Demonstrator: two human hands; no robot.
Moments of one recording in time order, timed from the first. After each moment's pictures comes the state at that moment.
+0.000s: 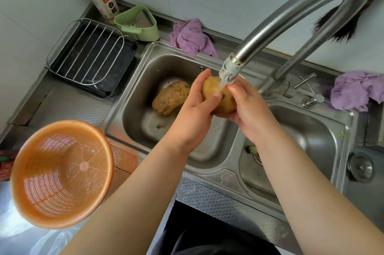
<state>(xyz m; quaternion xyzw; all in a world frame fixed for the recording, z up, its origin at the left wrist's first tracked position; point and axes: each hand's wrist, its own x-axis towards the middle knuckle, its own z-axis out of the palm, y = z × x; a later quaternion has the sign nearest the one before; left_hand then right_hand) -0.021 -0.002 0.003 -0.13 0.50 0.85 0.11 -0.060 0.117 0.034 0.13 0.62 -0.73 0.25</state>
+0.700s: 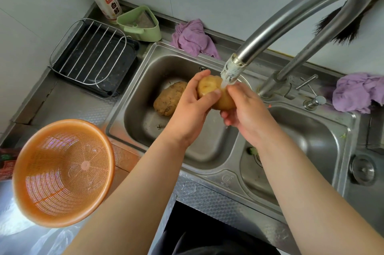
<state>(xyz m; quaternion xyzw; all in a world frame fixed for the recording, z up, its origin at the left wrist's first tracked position) -0.027 -0.011 0.005 -0.15 0.50 0.85 0.08 -0.053 0.114 0.034 0.12 0.66 -0.69 0.26</state>
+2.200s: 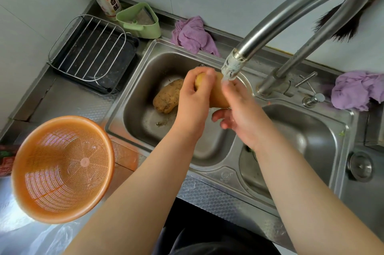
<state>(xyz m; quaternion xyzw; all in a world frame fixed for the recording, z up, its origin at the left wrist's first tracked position) -0.029 0.005 0.017 -0.23 0.60 0.76 -0.03 -0.041 0.113 0.037 0.10 0.67 -0.67 0.30</state>
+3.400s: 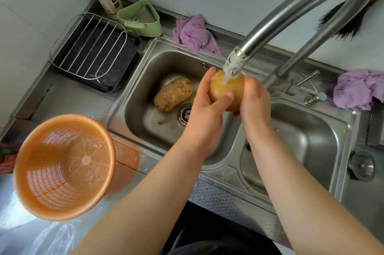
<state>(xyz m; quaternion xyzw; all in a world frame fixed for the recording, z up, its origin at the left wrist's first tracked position) -0.014 0.024 0.012 -0.19 0.42 0.88 0.04 -0.055 0.111 0.016 0.19 0.76 -0.62 0.07</state>
